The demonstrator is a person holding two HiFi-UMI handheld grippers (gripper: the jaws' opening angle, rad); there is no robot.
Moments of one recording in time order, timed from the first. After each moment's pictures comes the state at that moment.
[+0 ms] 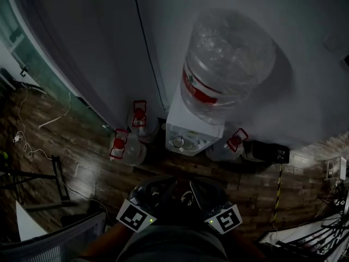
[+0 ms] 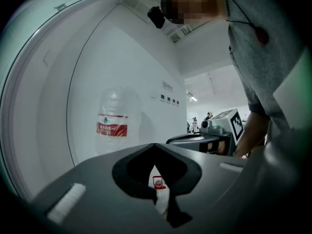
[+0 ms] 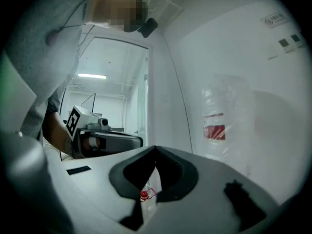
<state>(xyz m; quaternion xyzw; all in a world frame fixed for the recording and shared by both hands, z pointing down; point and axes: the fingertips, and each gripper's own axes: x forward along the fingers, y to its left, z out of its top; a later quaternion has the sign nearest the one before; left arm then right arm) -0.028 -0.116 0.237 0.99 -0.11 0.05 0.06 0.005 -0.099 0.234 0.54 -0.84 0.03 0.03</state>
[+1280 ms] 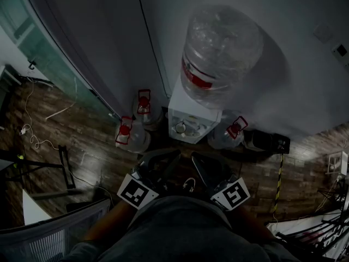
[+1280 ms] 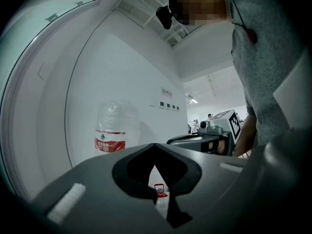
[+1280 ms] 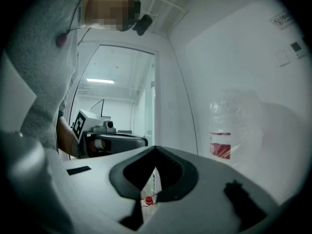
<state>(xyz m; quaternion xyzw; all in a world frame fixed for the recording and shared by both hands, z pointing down) -0.017 -0.108 0.169 0.99 -0.11 0.02 0.03 0.011 -0.088 0.167 0.50 -0.86 -0.01 -0.01</state>
